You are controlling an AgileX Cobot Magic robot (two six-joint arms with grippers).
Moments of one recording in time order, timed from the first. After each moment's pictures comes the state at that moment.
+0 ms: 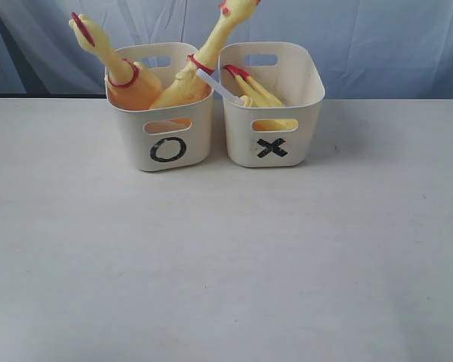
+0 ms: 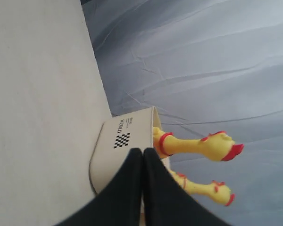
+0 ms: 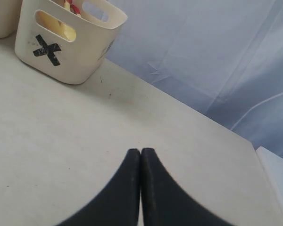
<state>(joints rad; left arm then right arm) 0.00 0.00 -0.01 0.35 0.22 -1.66 0.07 0.01 0.00 0.19 0.30 -0.70</state>
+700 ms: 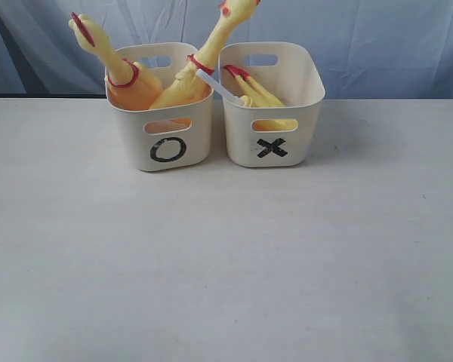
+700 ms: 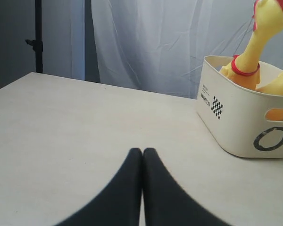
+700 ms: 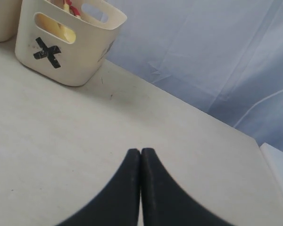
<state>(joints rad) 0.00 0.00 -0.01 0.34 0.23 -0.49 0.07 0.01 0.00 0.19 0.30 -0.66</state>
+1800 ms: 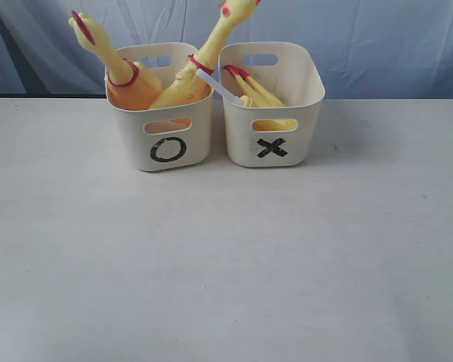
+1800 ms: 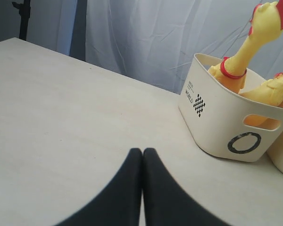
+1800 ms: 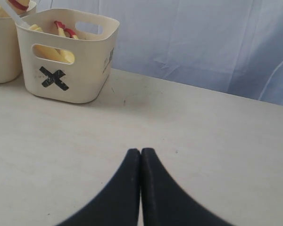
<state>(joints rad) 0.00 0.00 -0.01 0.15 0.25 -0.48 0.07 0.01 0.00 0.19 0.30 -0.38</state>
